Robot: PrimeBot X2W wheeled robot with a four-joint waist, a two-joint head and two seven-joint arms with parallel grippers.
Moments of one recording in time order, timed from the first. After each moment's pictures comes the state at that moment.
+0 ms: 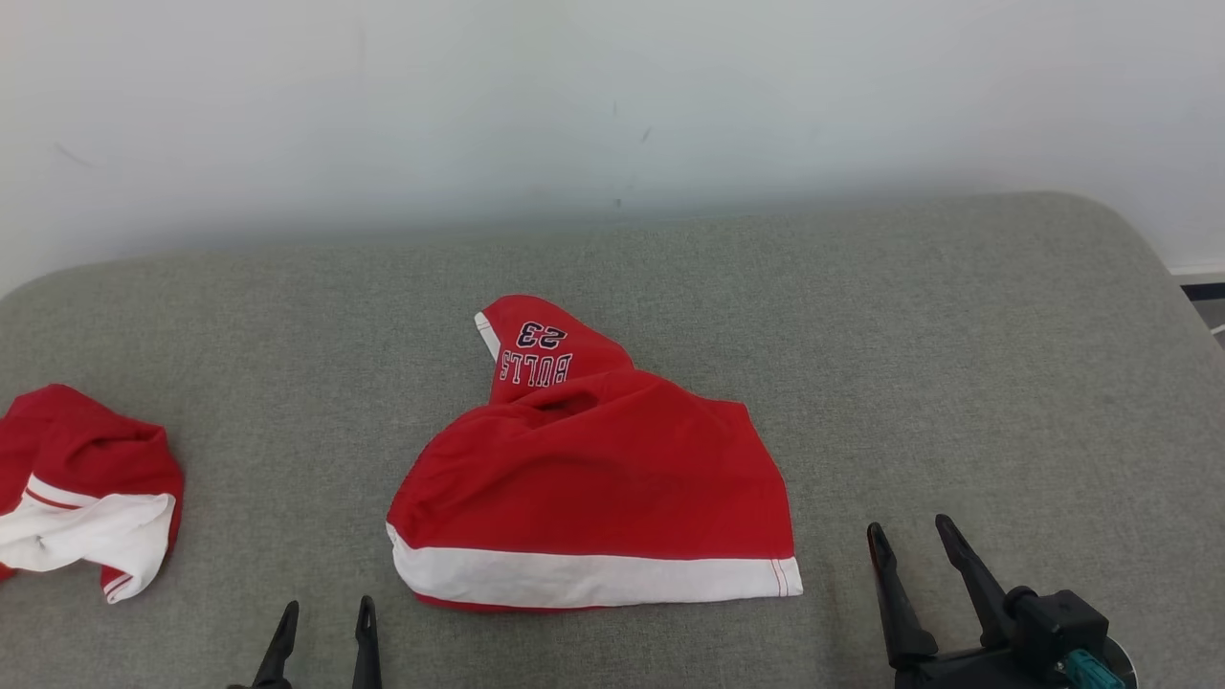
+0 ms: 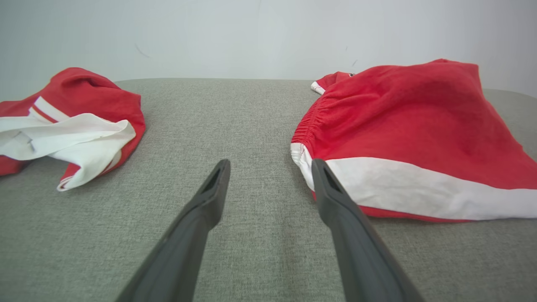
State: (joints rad) left arm -0.07 0.05 -0.06 0.23 -0.08 0.11 -0.26; right arm -0.06 -0.17 0.27 0.21 0.22 0.13 -0.26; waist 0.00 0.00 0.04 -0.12
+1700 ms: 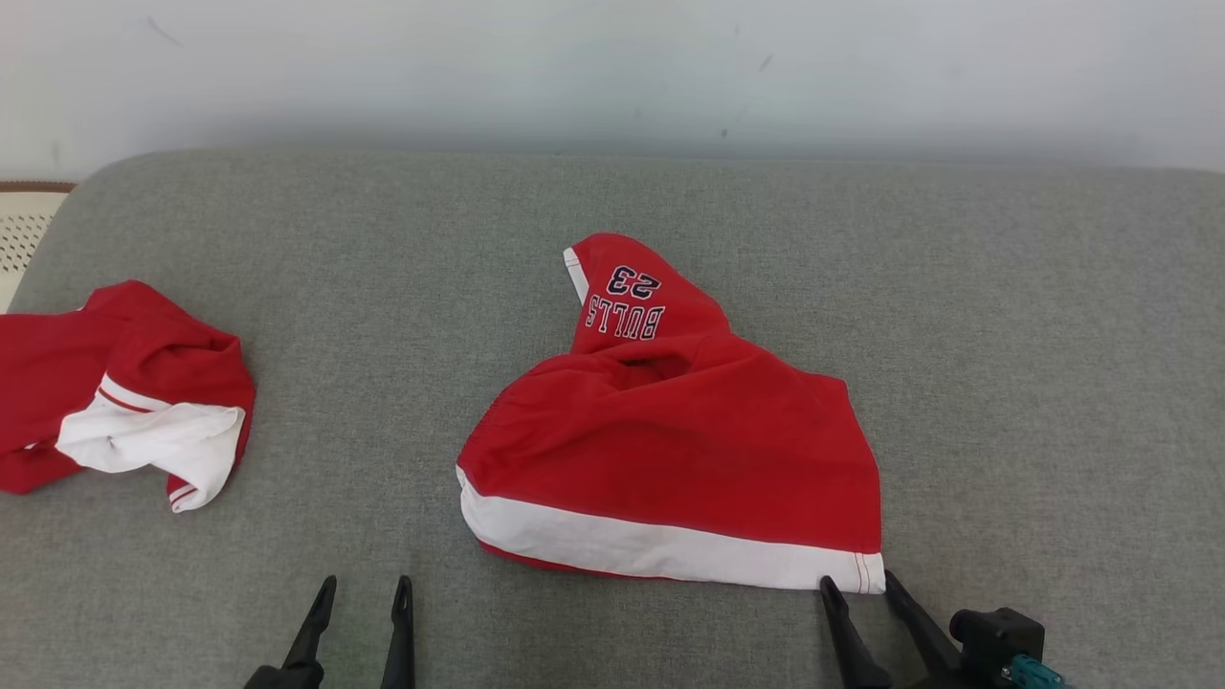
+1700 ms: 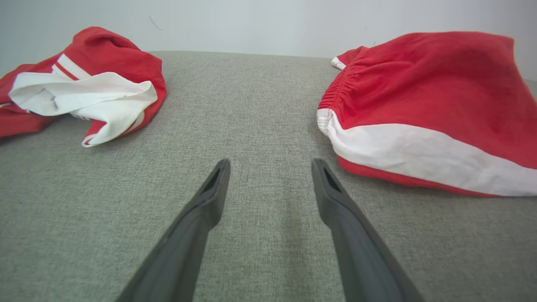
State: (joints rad) left arm -0.08 0.05 -0.11 0.19 -0.08 0.08 -0.26; right arm -0.13 -0.19 0.43 0.45 0.41 0.13 -0.26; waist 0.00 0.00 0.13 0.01
